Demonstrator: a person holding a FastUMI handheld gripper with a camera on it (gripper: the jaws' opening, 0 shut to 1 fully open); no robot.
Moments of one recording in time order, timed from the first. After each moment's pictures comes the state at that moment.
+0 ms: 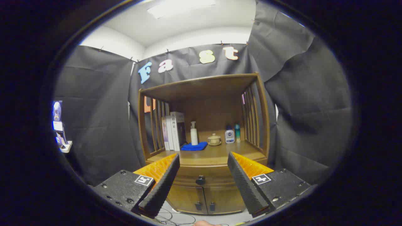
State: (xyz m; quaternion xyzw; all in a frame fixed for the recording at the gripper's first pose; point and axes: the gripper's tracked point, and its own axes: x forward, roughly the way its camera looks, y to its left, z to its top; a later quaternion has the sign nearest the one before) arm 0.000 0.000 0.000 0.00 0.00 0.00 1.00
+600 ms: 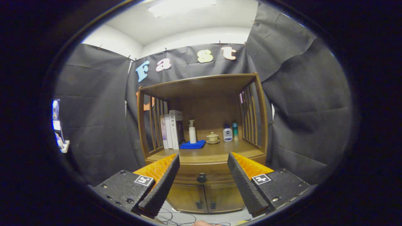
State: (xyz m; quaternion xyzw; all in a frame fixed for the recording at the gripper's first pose) arm -0.004 0.014 -0.002 -0.01 -0.01 -0.02 1.00
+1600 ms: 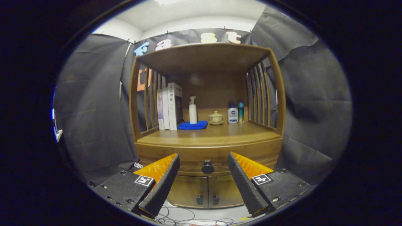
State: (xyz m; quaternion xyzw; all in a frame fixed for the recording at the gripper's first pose) arm 0.083 0.025 -0.110 -0.03 0.09 -0.04 1.00
